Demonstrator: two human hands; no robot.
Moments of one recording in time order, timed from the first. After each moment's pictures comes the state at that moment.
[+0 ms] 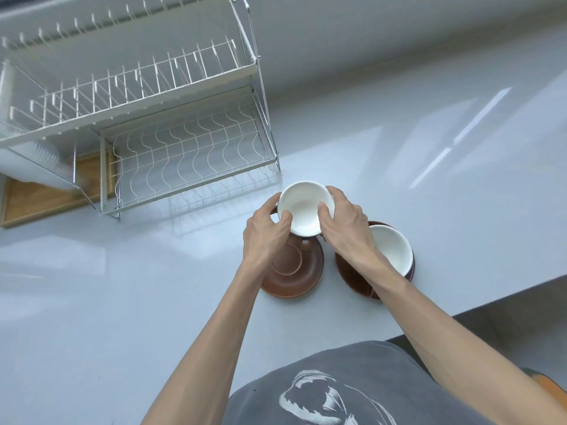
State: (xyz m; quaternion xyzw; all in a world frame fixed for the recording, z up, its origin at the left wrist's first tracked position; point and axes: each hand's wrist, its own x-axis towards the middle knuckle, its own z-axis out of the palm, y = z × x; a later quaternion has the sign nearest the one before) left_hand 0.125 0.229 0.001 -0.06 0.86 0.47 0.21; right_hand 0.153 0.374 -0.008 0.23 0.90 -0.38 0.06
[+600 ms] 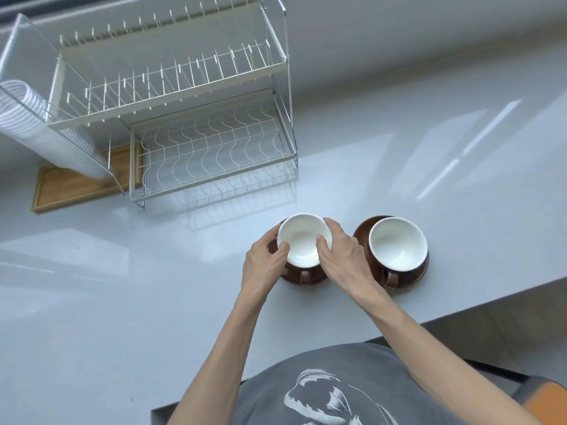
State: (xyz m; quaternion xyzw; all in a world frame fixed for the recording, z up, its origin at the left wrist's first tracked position) left_hand 0.181 0.169 -0.019 -0.12 0.80 0.53 0.25; right_hand 0.210 0.319 -0.020 0.21 0.90 -0.37 0.10
